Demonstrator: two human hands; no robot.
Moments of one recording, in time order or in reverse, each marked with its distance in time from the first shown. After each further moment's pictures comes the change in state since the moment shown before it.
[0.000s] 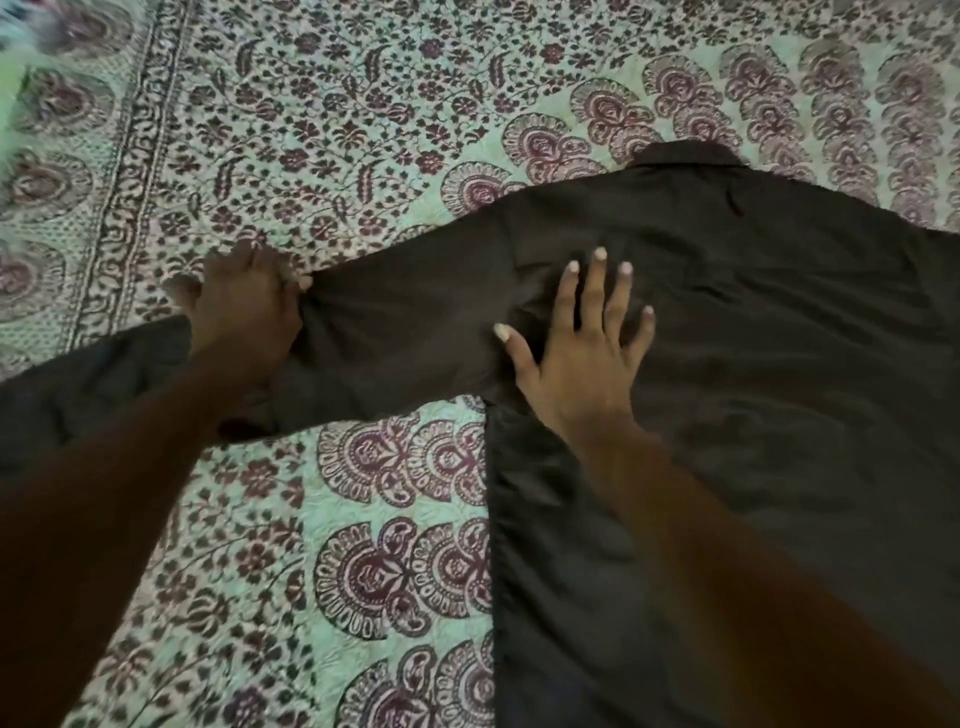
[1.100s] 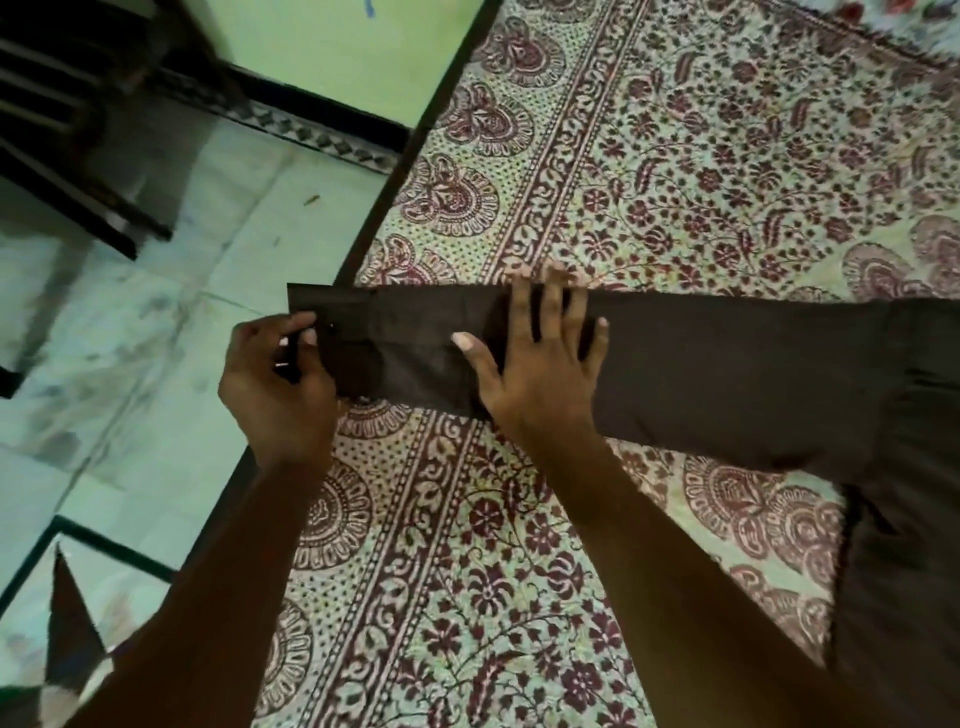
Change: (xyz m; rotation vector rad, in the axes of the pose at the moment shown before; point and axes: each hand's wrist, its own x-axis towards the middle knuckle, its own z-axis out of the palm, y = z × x) left_hand -0.141 -0.318 0.007 -0.758 0.688 -0.475; right_hand -0.091 -0.372 0.060 0.085 -0.162 -0.453
